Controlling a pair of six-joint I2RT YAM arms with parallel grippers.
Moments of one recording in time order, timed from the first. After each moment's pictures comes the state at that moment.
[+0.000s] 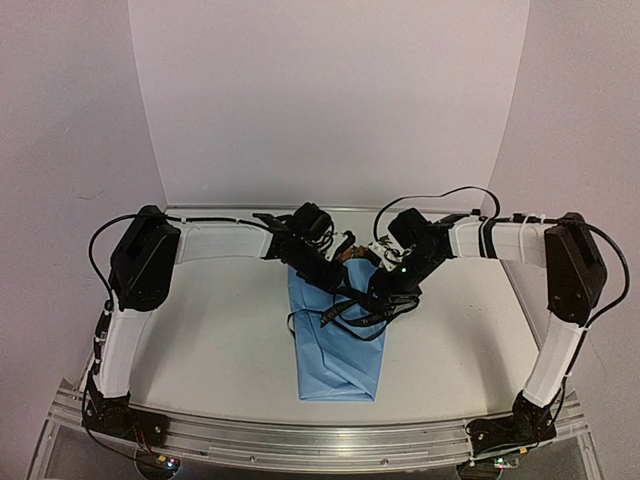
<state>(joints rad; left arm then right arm) -0.85 2.22 1.77 -0.46 0.32 -0.21 0.60 1.84 1.30 -0.68 -0.40 0.25</state>
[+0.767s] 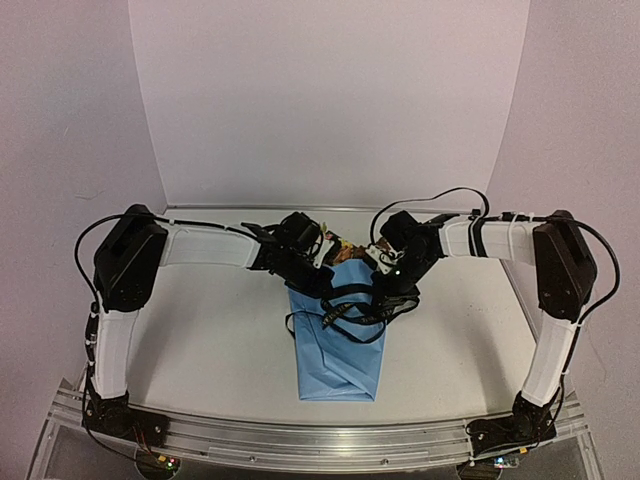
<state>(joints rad) -0.85 2.14 1.59 -0.36 0.27 -0.29 0.63 1.90 1.36 -0.73 -0.32 0.26</state>
